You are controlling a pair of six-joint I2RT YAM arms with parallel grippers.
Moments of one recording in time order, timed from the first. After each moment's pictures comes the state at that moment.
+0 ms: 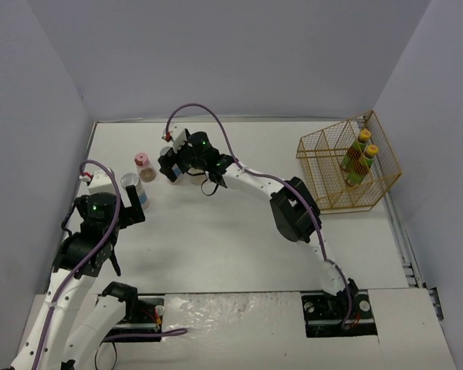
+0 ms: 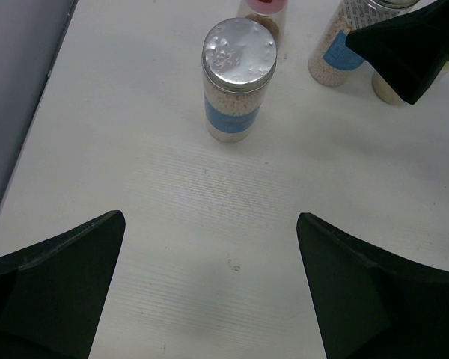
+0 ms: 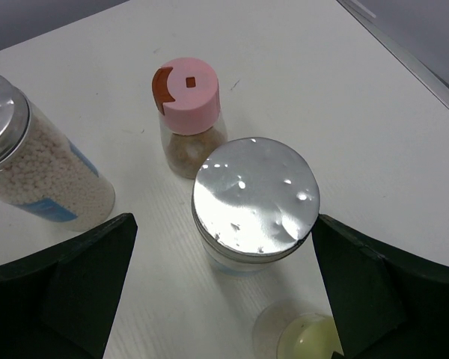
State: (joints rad) left arm -0.25 0.65 0.84 -0.77 -0.40 -0.30; right arm 0.80 2.34 1.93 0.10 -0.24 -0.09
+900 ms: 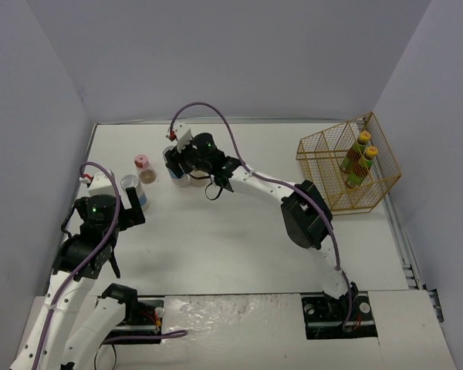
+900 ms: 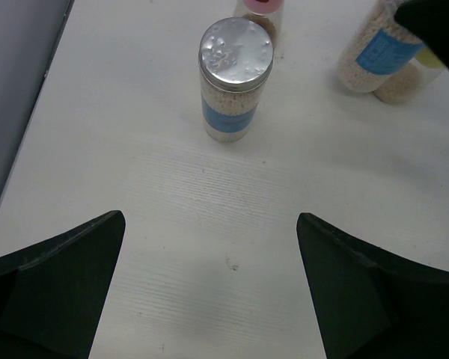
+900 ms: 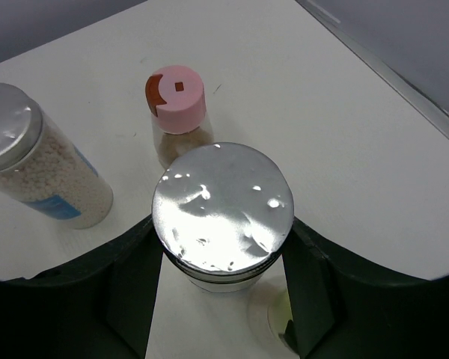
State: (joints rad) left arm -0.25 0.65 0.84 -0.77 -0.39 -0.30; right arm 0.81 2.24 1.81 0.15 -0.16 -0.08
